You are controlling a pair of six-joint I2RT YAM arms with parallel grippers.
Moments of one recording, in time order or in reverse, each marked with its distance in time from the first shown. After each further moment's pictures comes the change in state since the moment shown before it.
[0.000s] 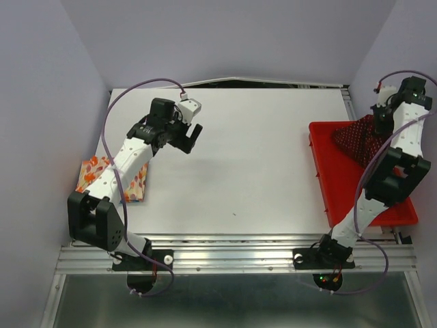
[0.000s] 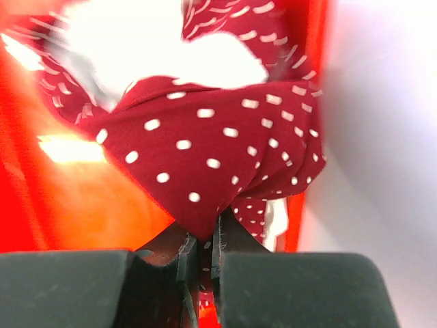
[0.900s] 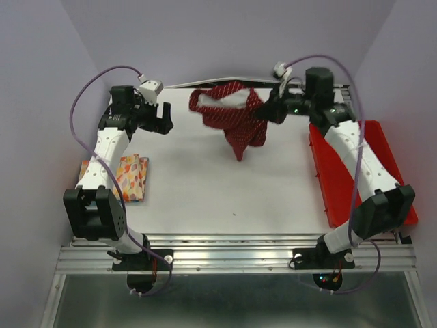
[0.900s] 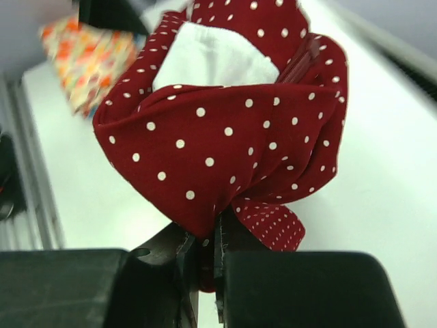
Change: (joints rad) left arm 0.327 0.071 0.117 0.037 0.277 -0.097; right arm 0.732 -0.404 -0.156 0.536 -0.719 0.384
